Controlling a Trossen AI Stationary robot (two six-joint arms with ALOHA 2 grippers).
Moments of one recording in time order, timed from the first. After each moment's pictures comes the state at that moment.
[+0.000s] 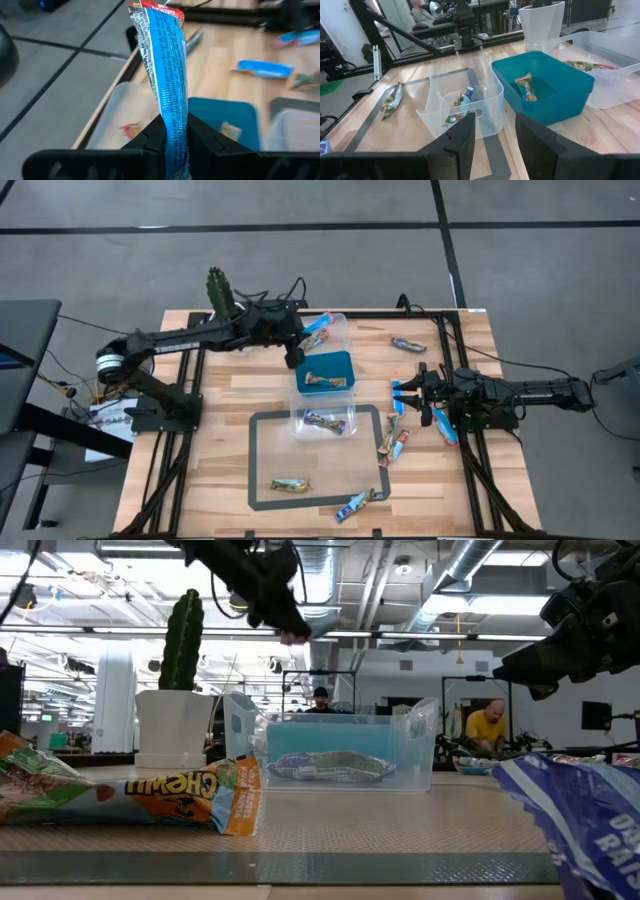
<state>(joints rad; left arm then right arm) 0.37 1.44 1.16 -0.25 -0.07 0.12 -0.04 0.22 0.01 0.01 0.00 0.15</state>
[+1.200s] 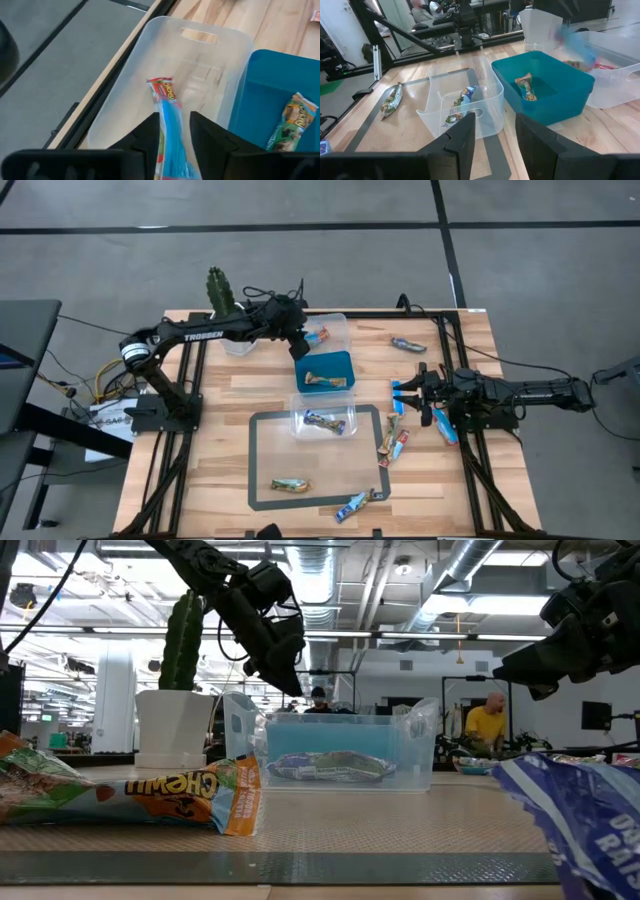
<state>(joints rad) 0.50 1.64 1.16 -0.26 -0.08 0.08 -0.04 0.22 0.01 0.01 0.00 0.15</state>
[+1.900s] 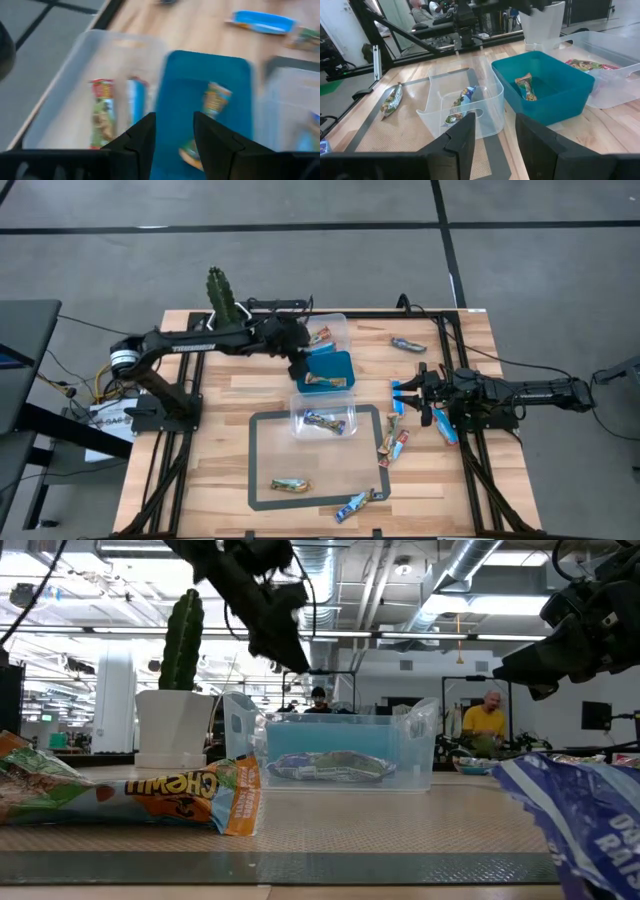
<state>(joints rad) 0.32 1.54 1.16 -0.36 -0.04 0.04 -0.04 0.22 0.01 0.01 0.00 0.15</state>
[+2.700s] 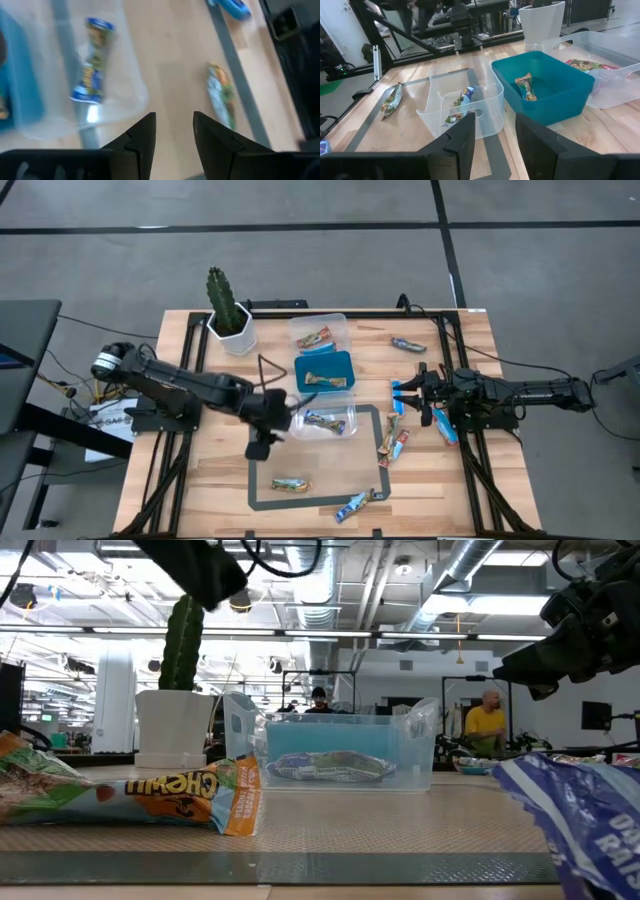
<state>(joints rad) -0.26 1.42 1.16 -0.72 0.09 -0.10 -0.04 0.22 0.01 0.01 0.00 0.15</state>
